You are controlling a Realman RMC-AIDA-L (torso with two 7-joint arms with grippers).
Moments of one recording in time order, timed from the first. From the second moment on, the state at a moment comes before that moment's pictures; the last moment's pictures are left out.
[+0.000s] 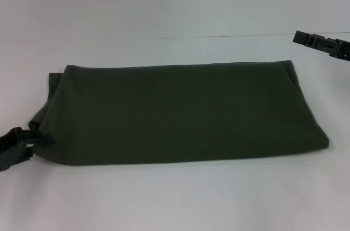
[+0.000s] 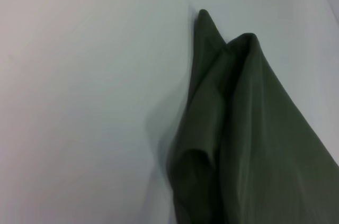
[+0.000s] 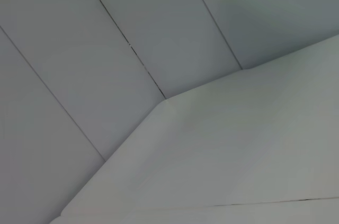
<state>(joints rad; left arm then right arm) -0.44 -1.95 0.60 0.57 2.15 1.28 -2.48 0.61 1.97 -0.34 -0.56 -2.00 -1.36 1.76</state>
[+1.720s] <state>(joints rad) -0.45 -1.93 0.26 0.73 2.03 1.63 -2.28 0.64 2.05 -0.34 -0.54 -1.94 -1.33 1.73</state>
